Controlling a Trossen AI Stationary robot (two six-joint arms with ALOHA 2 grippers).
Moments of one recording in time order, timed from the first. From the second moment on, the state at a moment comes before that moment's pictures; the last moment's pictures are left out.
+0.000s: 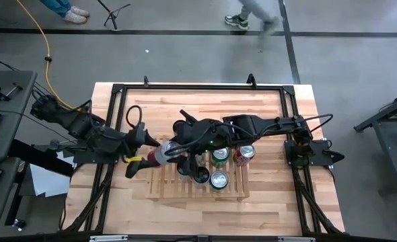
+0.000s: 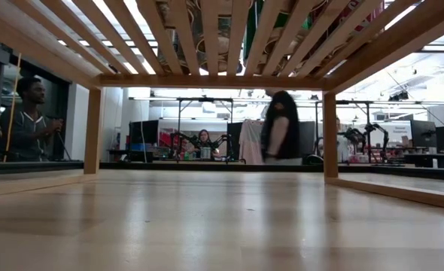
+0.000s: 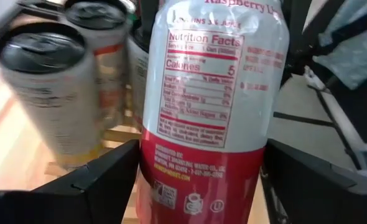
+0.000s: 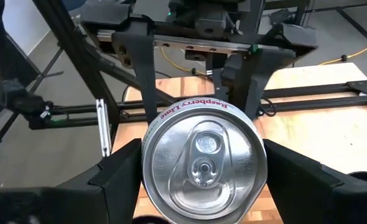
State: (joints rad) left arm -0.48 1.05 1.24 -0.73 -0.33 -0.47; right arm 0.22 2.02 2.36 -0.79 0.13 0.20
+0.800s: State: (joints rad) left arm -0.44 1.08 1.23 -0.70 -0.25 -0.42; right arm 0.22 2.03 2.36 -0.77 0.12 0.17
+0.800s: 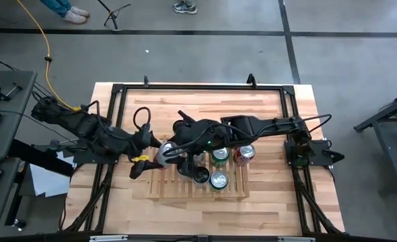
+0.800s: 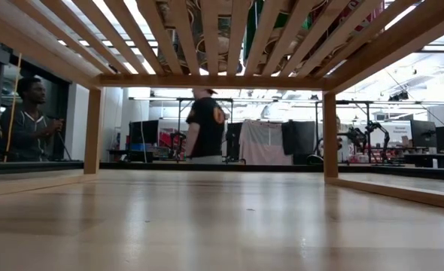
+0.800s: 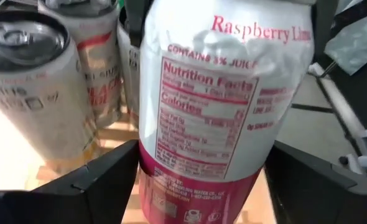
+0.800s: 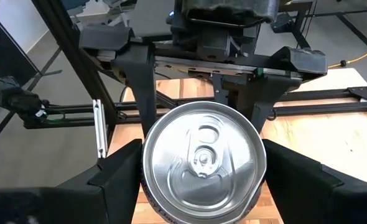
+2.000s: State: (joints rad) left arm -0.47 1.08 1.06 -0.68 -0.32 -0.48; right arm 0.20 2.14 2.36 -0.73 0.15 0.18
